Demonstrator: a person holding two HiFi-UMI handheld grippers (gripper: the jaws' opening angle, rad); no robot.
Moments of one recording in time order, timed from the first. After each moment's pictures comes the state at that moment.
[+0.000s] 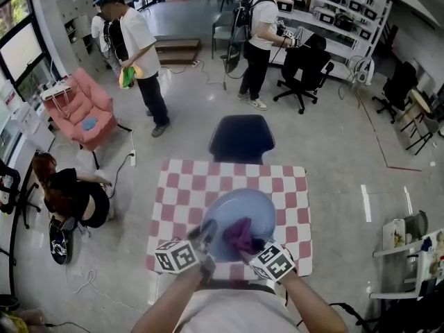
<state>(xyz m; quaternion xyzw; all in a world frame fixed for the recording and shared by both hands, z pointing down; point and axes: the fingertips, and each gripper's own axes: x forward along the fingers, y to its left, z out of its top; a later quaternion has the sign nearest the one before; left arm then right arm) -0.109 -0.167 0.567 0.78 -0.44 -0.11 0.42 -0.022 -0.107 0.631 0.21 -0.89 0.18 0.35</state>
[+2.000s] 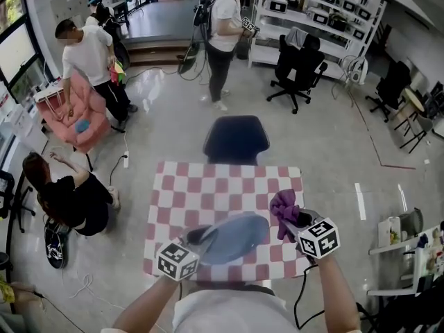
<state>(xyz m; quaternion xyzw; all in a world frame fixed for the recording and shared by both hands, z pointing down) -0.086 -0.154 0.568 0.91 -0.35 0.11 0.20 0.118 -0.204 0.566 0.37 -0.86 0.17 0.31</state>
